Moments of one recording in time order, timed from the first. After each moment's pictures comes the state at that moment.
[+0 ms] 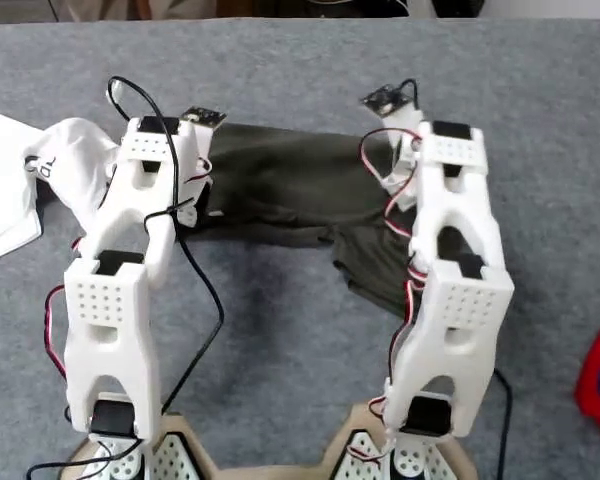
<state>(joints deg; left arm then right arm) 0.5 41.3 -22.2 85.9 -24.0 6.2 39.3 -18.6 66.9 31.4</state>
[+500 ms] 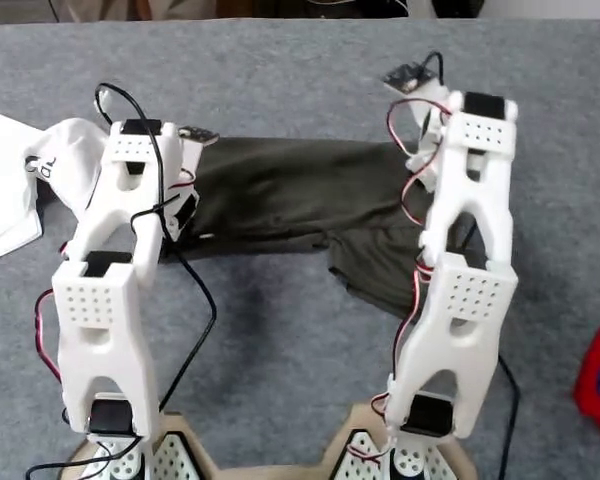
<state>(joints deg) -2.3 36.2 -19.9 92.4 -30.7 7.4 43.9 -42.7 86.5 37.8</state>
